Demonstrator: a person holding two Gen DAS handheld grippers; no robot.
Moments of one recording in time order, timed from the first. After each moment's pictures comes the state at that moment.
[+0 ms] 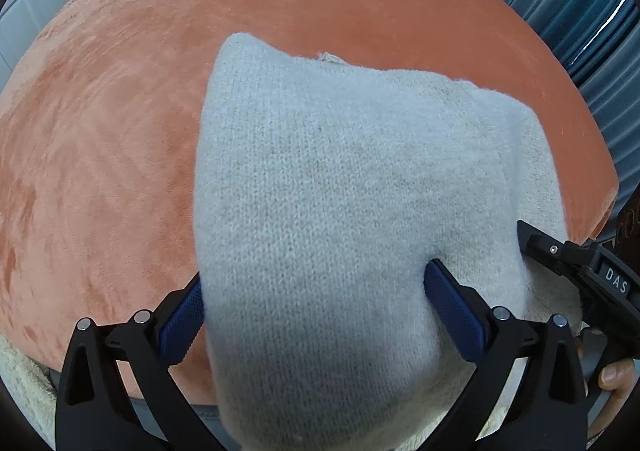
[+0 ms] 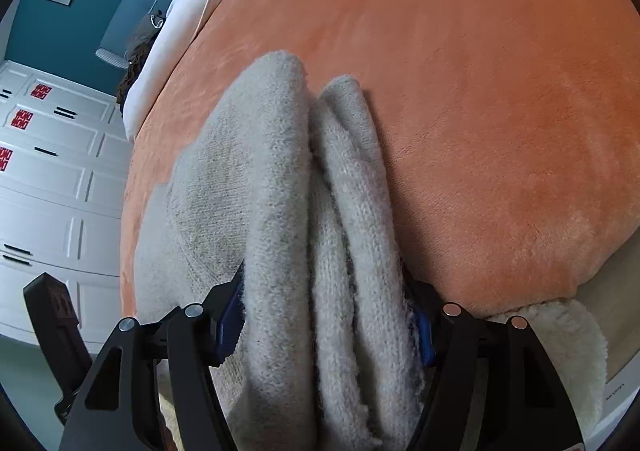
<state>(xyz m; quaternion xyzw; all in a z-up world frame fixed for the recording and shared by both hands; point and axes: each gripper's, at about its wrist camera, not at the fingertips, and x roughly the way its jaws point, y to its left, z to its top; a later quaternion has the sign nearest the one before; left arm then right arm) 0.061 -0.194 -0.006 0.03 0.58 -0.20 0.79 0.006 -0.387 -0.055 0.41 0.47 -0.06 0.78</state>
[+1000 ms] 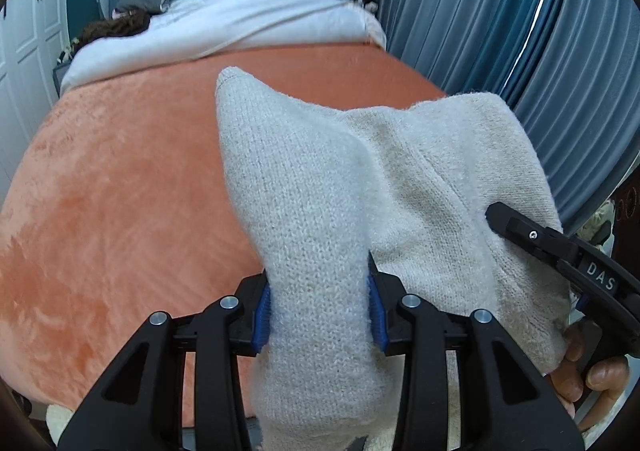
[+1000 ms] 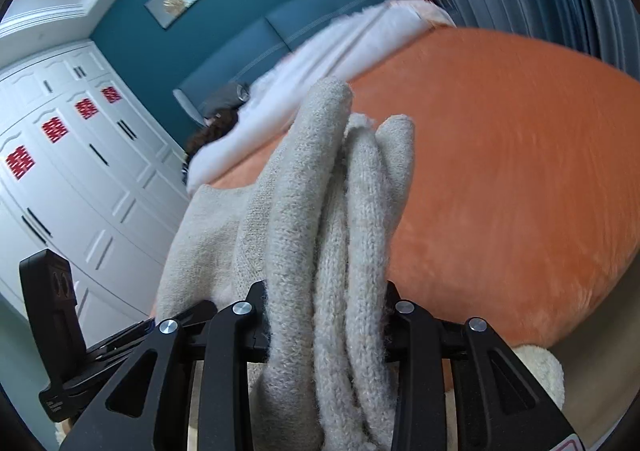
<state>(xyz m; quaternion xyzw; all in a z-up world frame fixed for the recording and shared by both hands) 0.042 -0.132 0.185 0.03 0.41 -0.32 0.86 -0.024 -0.299 0.158 0.29 0.29 -0.07 0.91</state>
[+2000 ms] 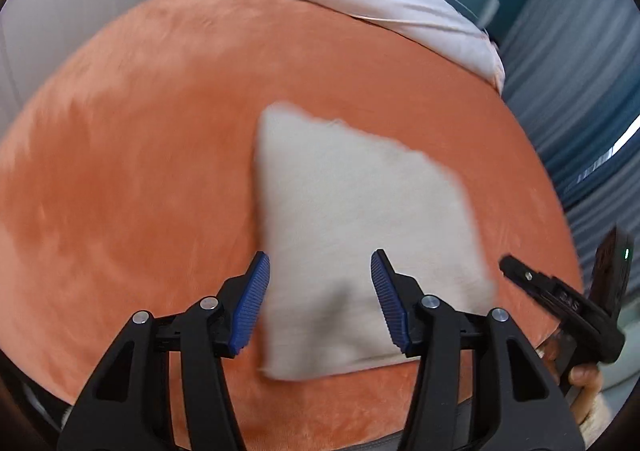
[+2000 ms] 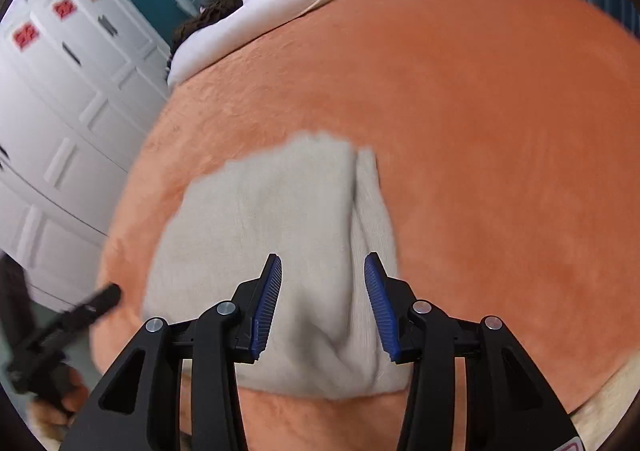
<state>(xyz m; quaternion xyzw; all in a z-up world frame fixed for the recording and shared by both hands) 0.177 0.115 0.043 -0.15 0.49 -0.18 0.84 0.133 -0.180 0.014 0.26 0.44 -0.03 0.86</state>
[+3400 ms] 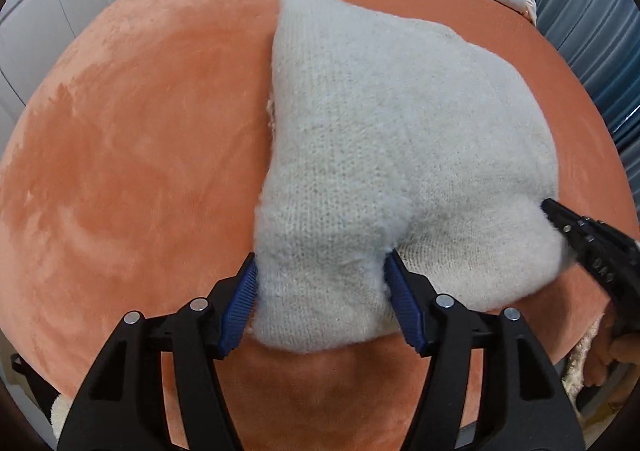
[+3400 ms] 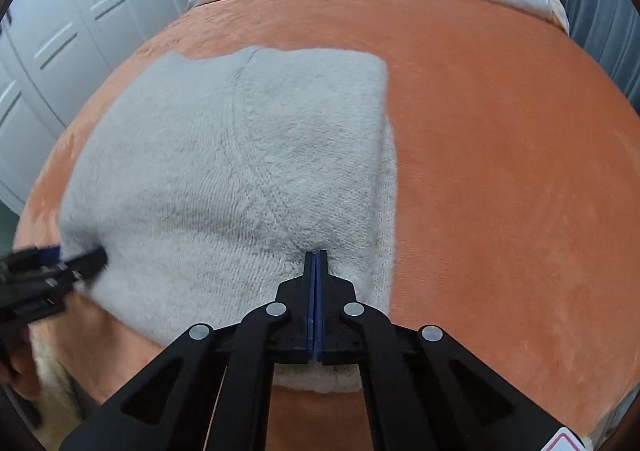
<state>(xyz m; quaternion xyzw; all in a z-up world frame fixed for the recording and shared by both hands) 0.170 0.049 -0.016 0.00 0.55 -0.12 0.82 0.183 -0.148 -0.024 0.06 0.51 -0.01 0.86</state>
